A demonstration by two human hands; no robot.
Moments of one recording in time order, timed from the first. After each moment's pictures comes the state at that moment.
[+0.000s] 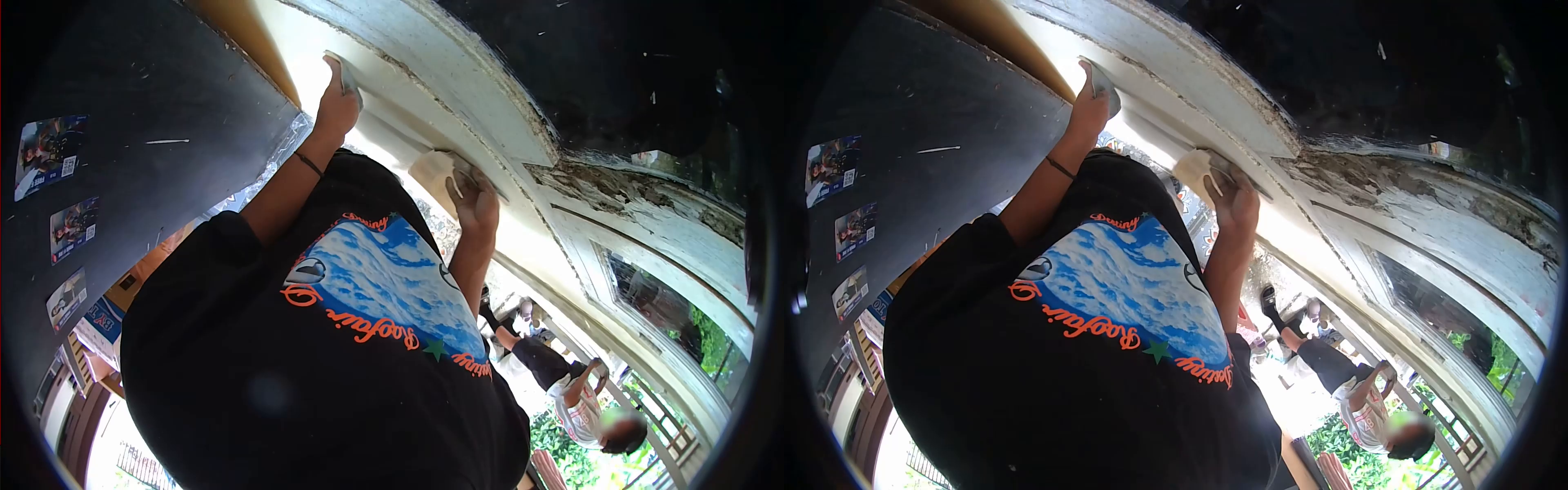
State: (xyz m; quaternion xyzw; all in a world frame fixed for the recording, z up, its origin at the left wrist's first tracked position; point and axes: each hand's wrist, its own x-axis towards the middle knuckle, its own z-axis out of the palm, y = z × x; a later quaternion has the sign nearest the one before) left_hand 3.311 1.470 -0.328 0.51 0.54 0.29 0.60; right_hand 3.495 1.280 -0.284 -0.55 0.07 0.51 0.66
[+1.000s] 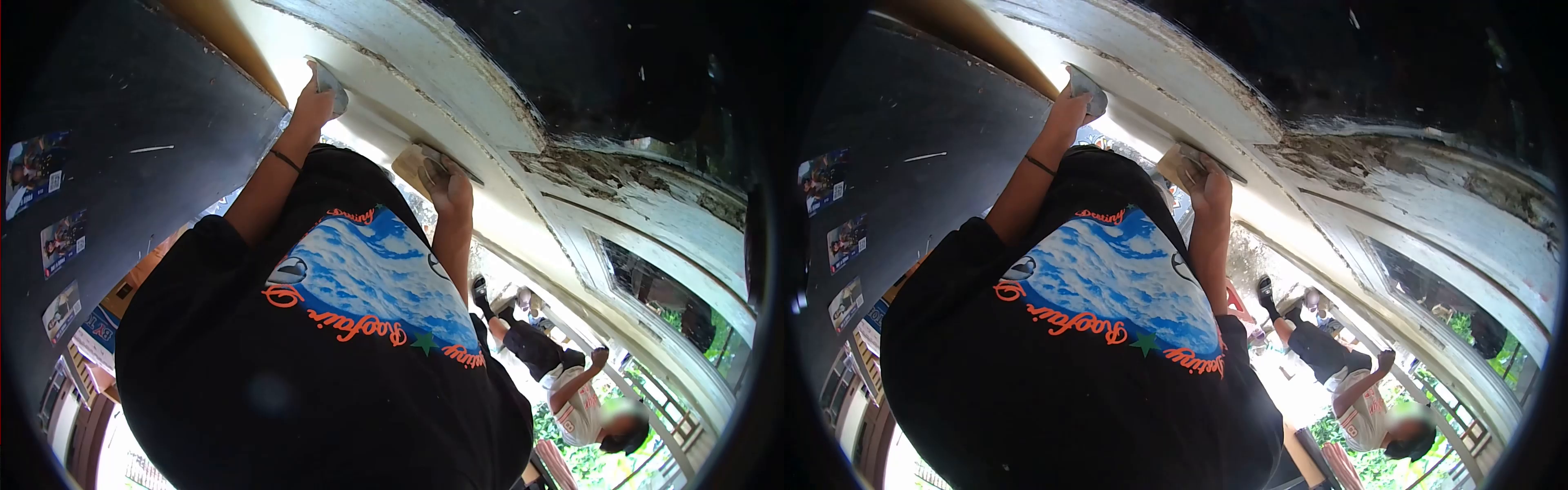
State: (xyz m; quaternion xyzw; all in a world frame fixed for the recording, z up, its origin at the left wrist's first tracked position) left_hand 3.308 1.470 -0.350 0.35 0.51 0.30 0.72; right_hand 3.487 1.286 -0.308 -0.55 0.08 0.51 0.66
